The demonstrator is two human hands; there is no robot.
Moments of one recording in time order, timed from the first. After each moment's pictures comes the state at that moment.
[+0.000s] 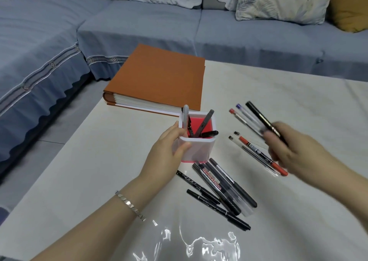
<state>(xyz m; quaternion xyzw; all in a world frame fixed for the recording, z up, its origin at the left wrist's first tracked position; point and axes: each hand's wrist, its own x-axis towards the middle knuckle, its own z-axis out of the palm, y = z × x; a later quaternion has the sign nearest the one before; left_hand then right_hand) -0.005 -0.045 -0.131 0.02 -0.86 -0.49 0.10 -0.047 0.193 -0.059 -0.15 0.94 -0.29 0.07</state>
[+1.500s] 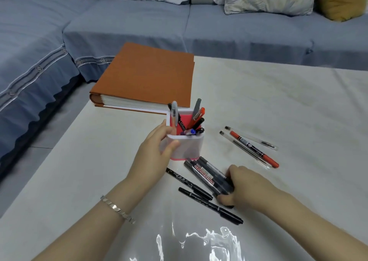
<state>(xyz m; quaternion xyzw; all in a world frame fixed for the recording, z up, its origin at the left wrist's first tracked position) -0.003 -0.043 -0.130 0.07 -0.88 -0.47 0.07 -0.023 0.165 -0.146 -0.13 0.95 -0.08 0.28</state>
